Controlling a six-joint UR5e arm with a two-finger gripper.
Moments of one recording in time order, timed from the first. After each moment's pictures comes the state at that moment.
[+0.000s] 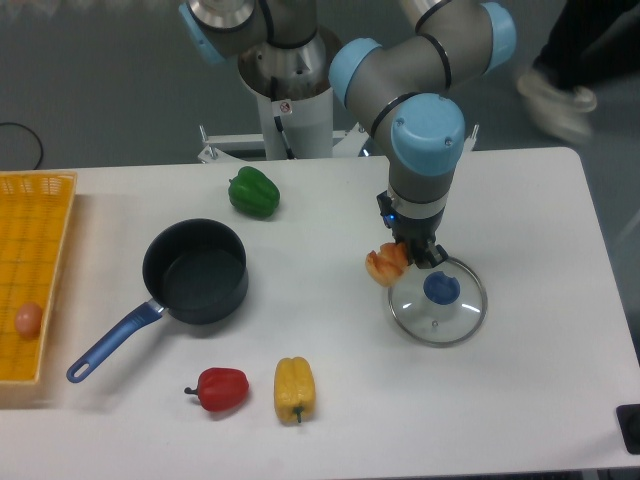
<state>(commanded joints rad) 2.59 -1.86 -1.62 -1.24 1.61 1.55</state>
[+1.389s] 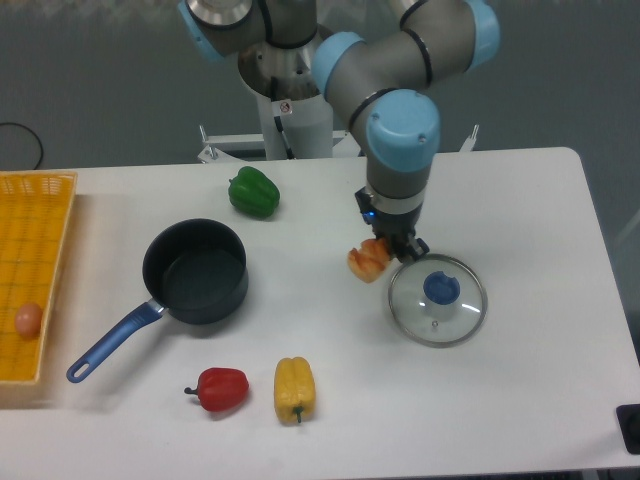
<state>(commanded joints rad) 2.49 -1.79 -1.66 -1.29 1.61 1.33</state>
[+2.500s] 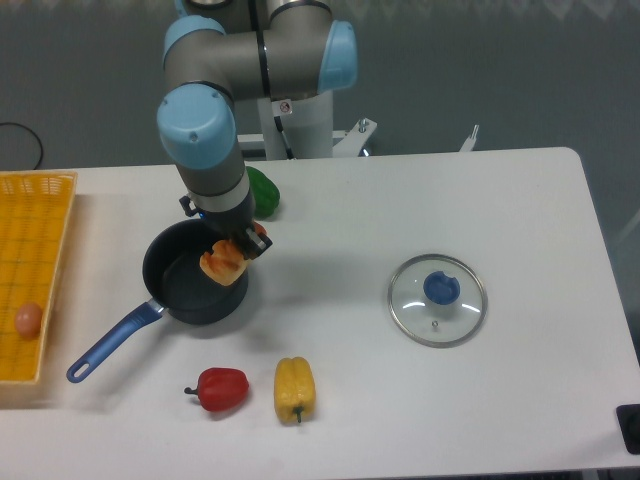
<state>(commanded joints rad) 2.16 -1.75 -1.70 -1.29 1.60 0.88</state>
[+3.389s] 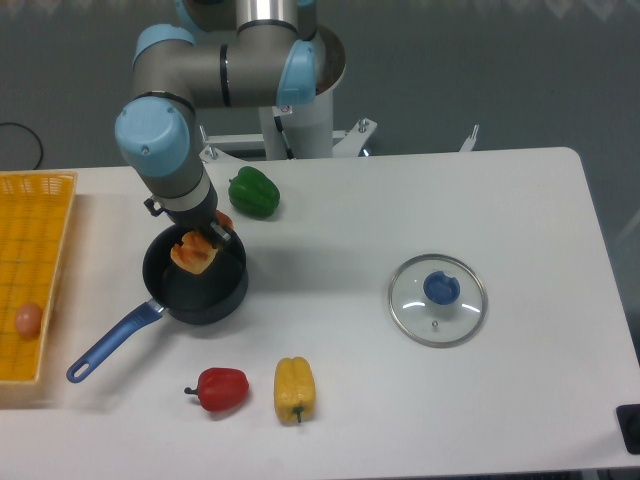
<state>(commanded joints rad) 2.07 -1.81 -1.77 -1.27 1.60 0.73</state>
